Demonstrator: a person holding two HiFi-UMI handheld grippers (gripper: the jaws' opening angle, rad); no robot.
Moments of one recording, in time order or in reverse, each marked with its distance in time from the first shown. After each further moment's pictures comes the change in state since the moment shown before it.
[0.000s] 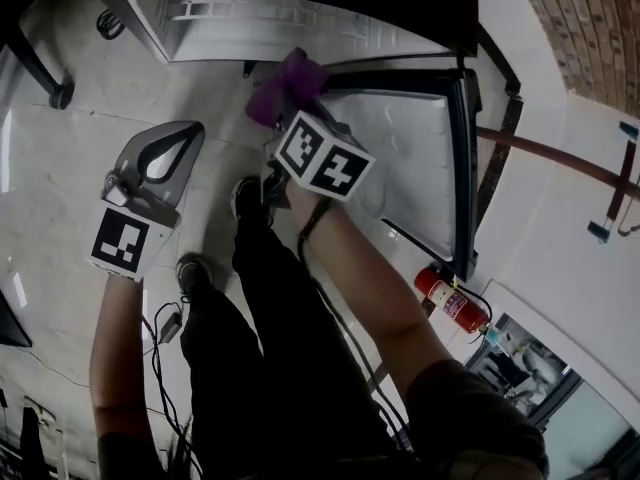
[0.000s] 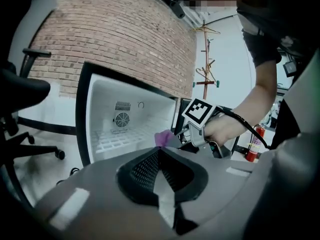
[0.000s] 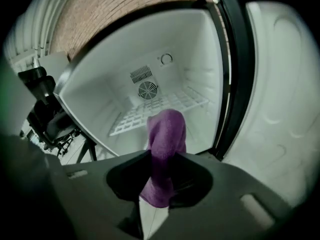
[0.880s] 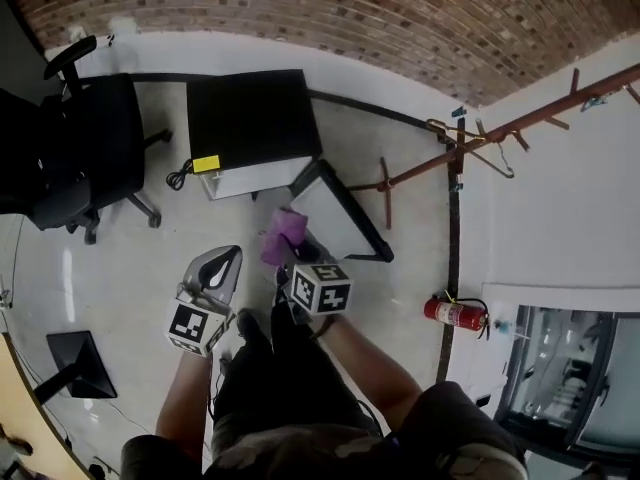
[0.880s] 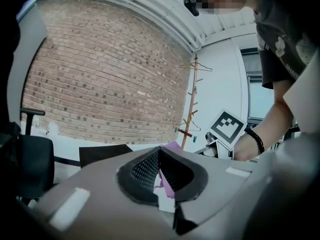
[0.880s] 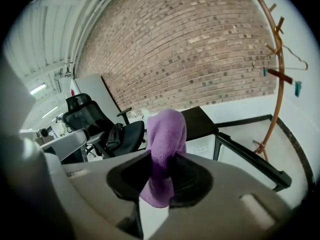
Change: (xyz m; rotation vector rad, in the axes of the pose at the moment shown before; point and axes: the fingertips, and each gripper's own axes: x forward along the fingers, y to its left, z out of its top) left arm -0.176 -0.145 0.321 -0.067 -0.087 -0.018; right arm -0.382 0.145 0.103 -0.098 -0.098 0.165
